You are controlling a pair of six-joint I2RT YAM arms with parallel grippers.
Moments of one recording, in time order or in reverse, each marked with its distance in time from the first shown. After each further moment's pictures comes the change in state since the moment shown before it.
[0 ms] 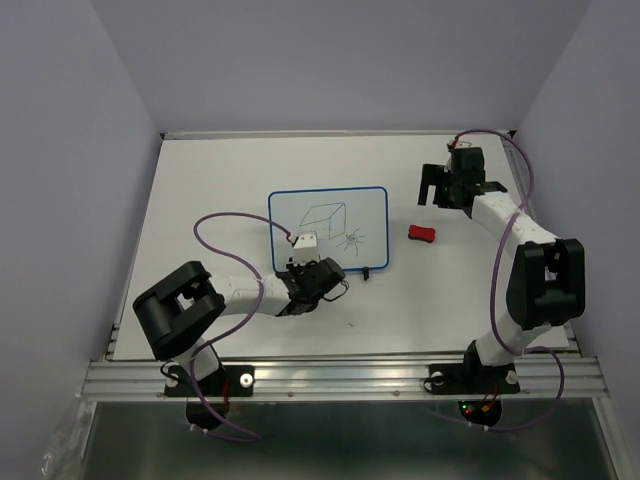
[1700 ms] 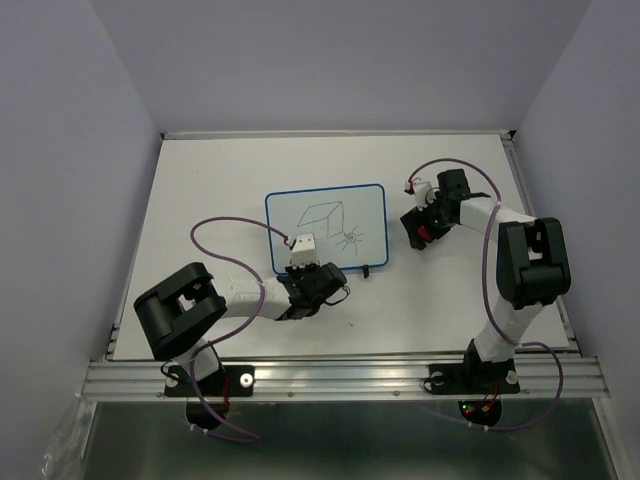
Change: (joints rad) left arm -0.032 0.009 -0.019 0.031 -0.093 -0.053; right arm 0.000 0.158 -0.081 -0.094 -0.354 -0.678
